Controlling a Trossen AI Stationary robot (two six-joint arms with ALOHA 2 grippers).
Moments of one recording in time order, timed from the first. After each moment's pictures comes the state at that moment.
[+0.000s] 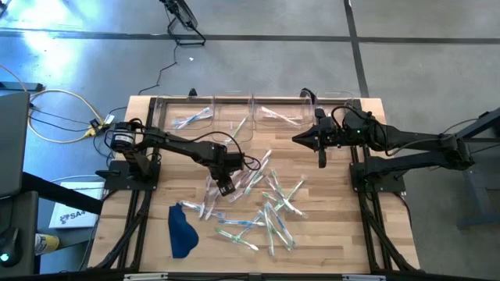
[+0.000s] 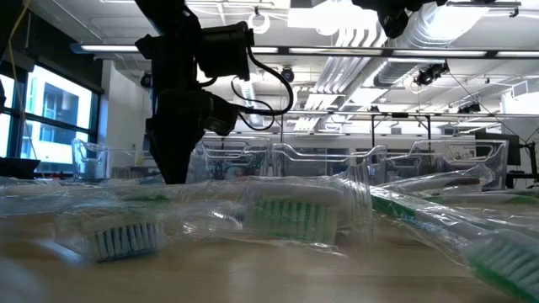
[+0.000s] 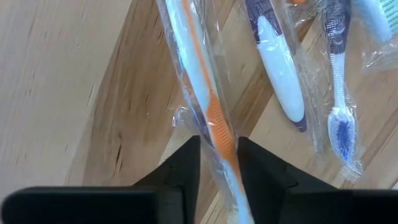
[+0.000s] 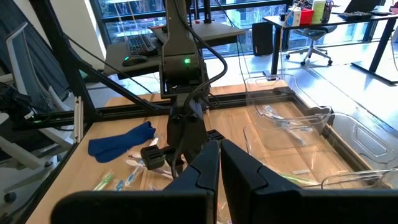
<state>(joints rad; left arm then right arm) 0.01 1.75 1.09 -0.67 0.12 -0.46 -0.17 0.87 0.78 -0.08 -0.13 0.08</state>
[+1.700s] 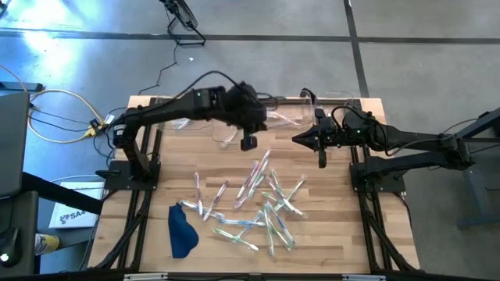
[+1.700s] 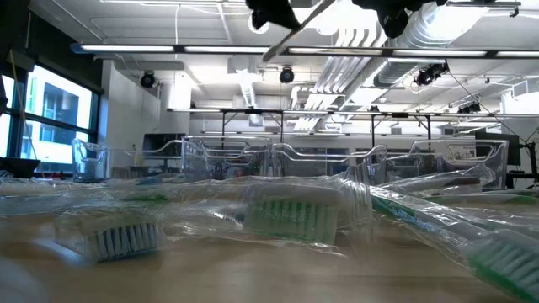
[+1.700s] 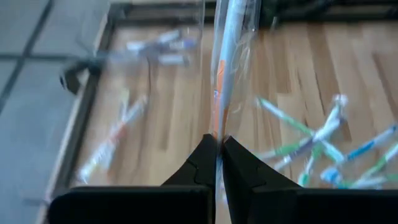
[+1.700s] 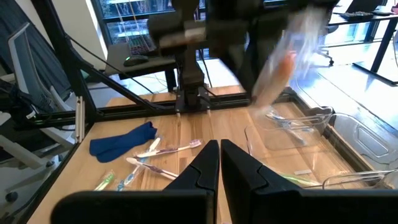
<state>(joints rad) 0.19 1.75 1.95 -0.87 0.05 0.15 -0.17 0.87 0.78 -0.08 -0.13 0.08</state>
